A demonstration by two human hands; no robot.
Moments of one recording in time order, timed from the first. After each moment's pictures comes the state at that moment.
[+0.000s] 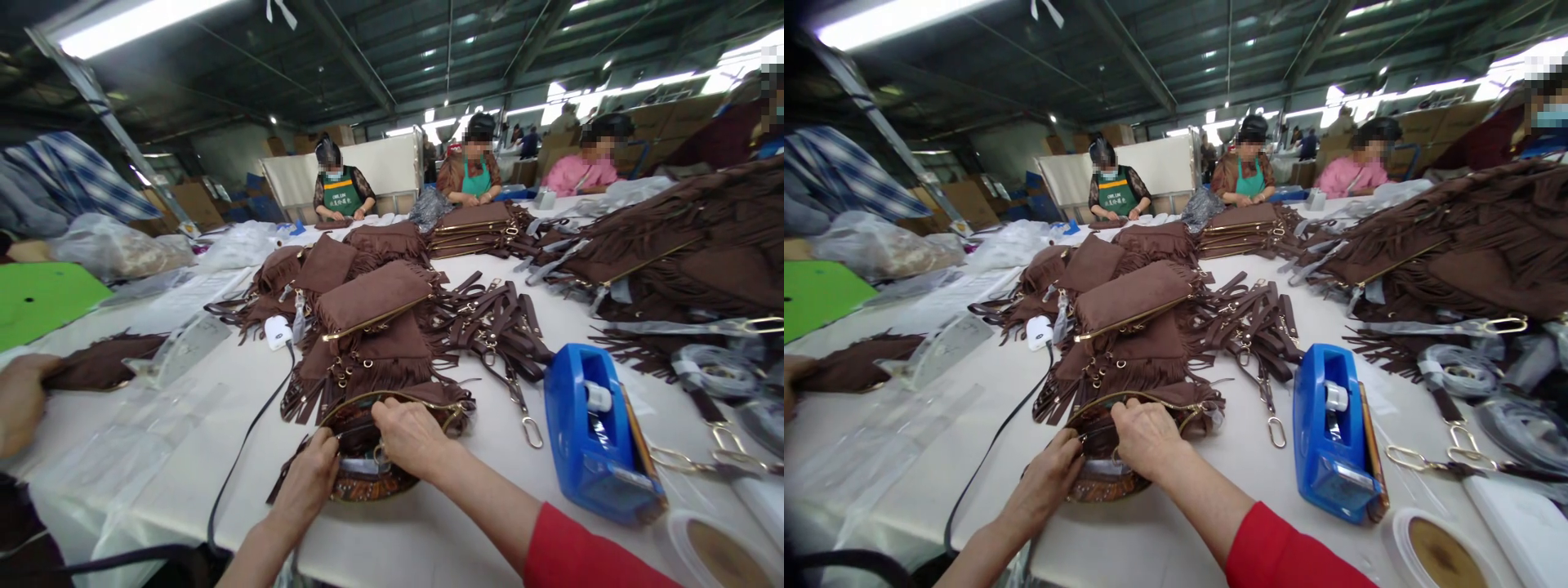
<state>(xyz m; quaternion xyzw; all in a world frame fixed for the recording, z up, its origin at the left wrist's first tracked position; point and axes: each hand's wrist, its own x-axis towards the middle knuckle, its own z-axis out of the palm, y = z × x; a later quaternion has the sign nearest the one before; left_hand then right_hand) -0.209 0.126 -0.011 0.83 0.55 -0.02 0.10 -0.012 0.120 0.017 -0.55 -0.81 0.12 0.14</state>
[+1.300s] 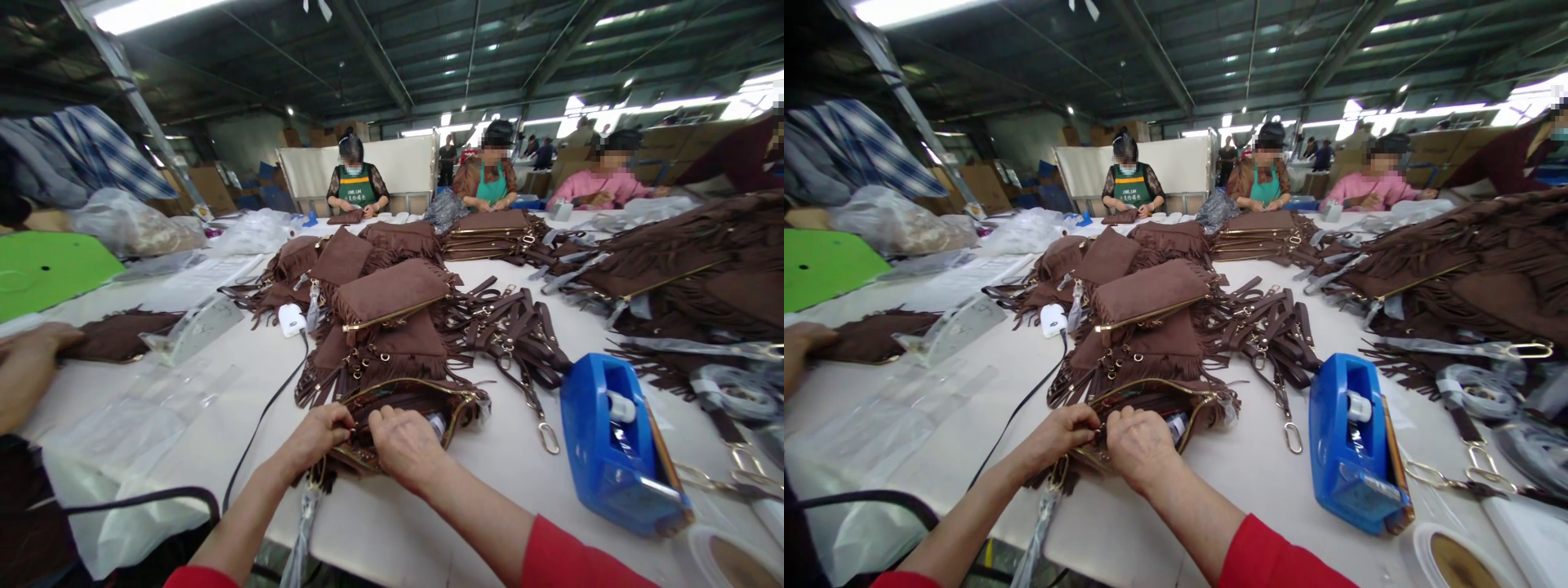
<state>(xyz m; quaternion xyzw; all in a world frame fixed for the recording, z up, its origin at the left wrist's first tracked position) -0.227 0.170 0.004 0.79 0.53 0.04 0.32 -0.055 0.114 0.017 -0.53 -0.84 0.08 0.08</state>
